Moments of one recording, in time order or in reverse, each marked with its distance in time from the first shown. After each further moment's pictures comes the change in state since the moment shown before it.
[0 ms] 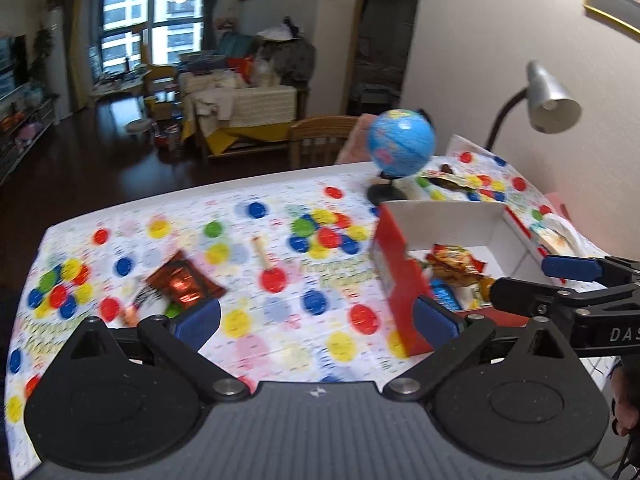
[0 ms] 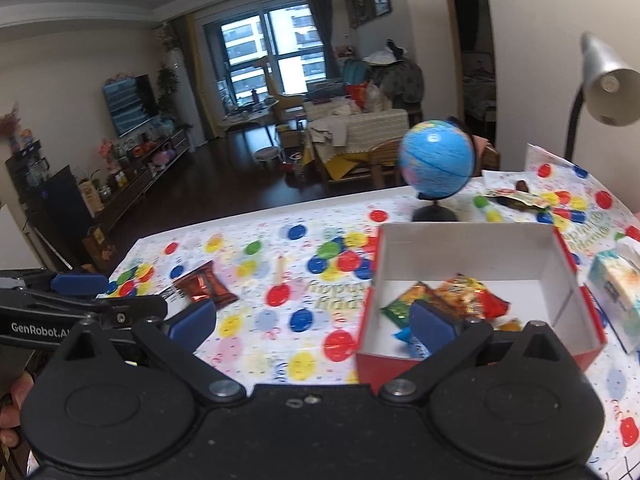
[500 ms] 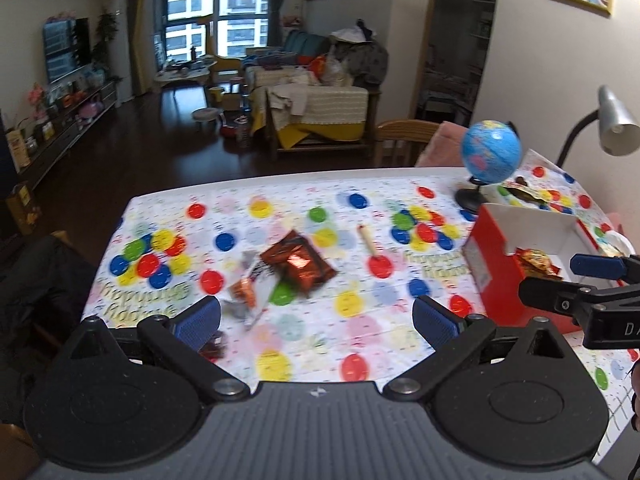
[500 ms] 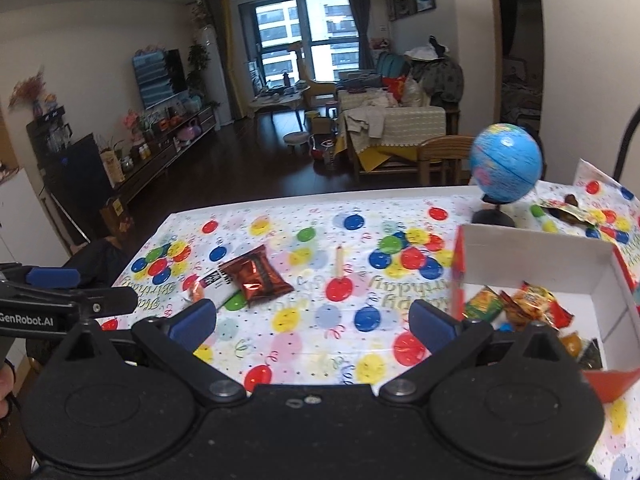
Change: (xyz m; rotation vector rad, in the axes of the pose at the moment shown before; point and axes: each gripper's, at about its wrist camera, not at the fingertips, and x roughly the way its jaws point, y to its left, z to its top) left arm -0.028 0.094 -0.027 -0.091 -0.007 0.159; right arm 0.039 0.085 -0.001 -0.097 0.037 0.043
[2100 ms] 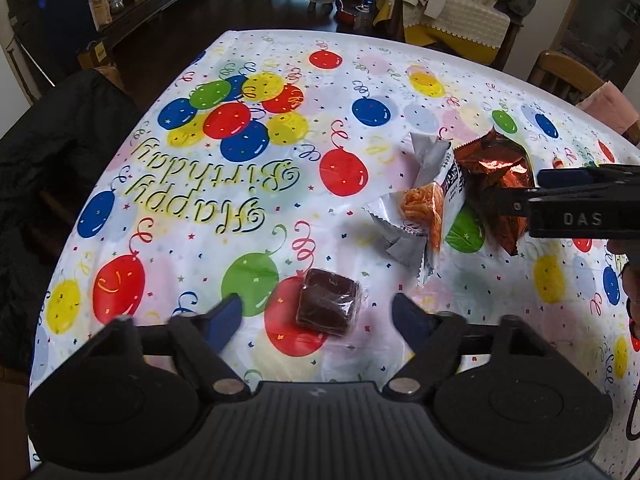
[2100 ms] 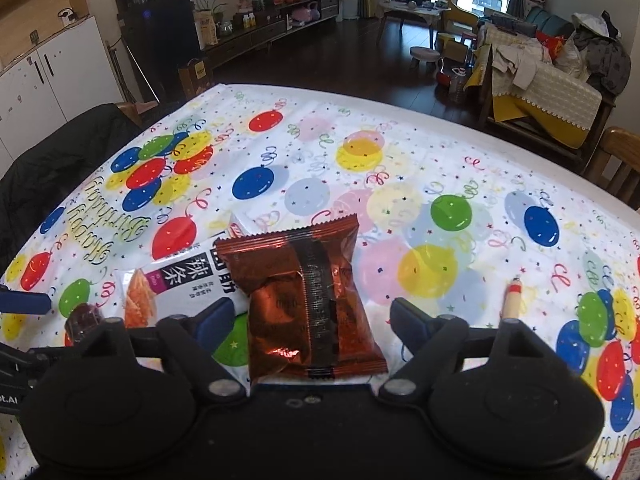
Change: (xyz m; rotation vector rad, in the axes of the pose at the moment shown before) left arm 0.189 0.107 -0.043 -0.271 0.329 0.227; right arm 0.314 0.062 0.024 -0.344 0.321 0.247
